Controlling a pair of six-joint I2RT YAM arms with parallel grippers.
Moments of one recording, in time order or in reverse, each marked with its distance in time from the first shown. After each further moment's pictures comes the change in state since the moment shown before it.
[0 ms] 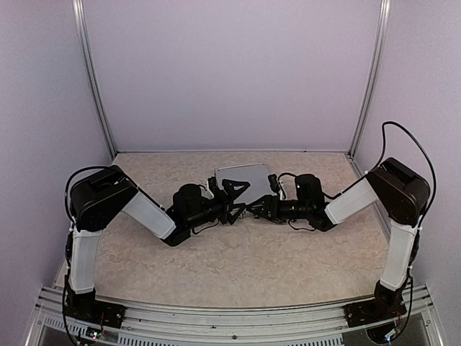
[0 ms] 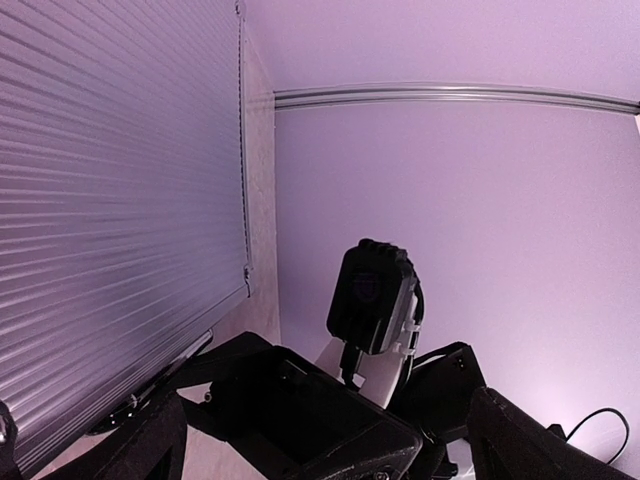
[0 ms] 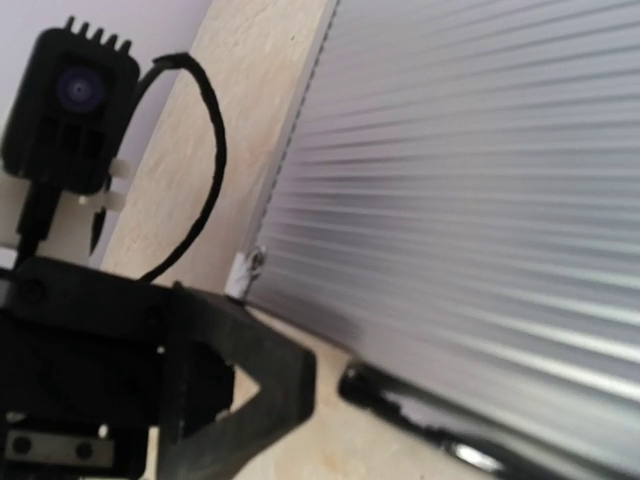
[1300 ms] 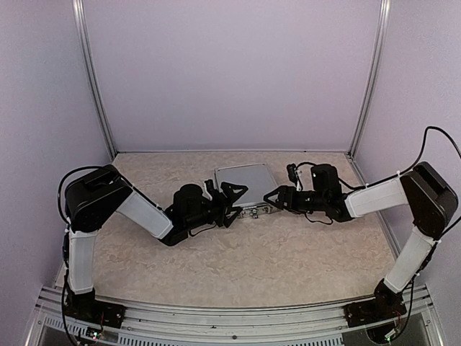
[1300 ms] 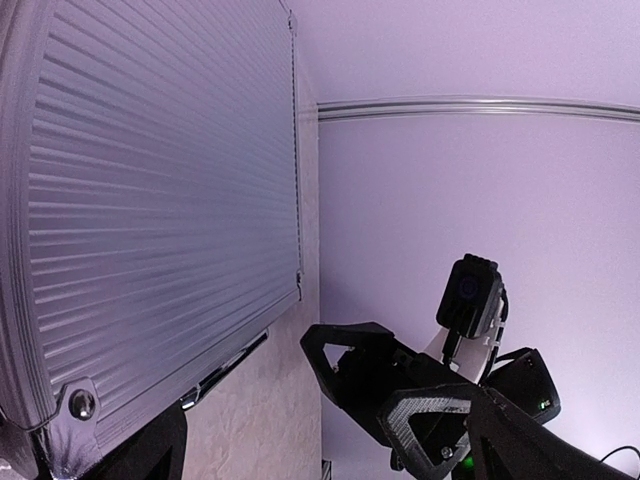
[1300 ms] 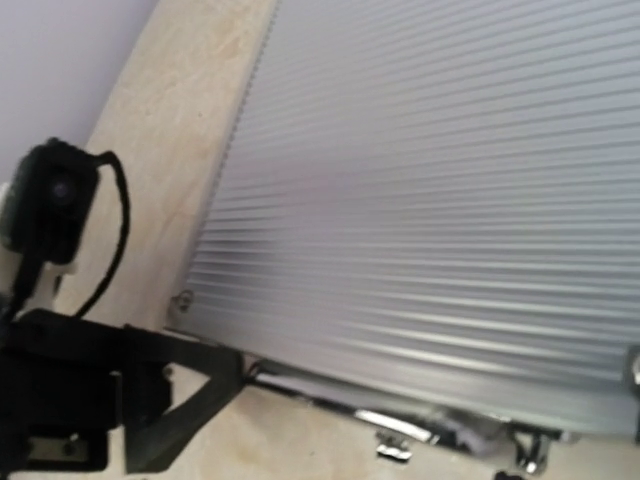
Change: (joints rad) left arm -0.005 -0.045 -0.027 -0.119 -0.051 0.040; right arm -0.085 -0.250 -0.058 -0.266 0.138 -0.124
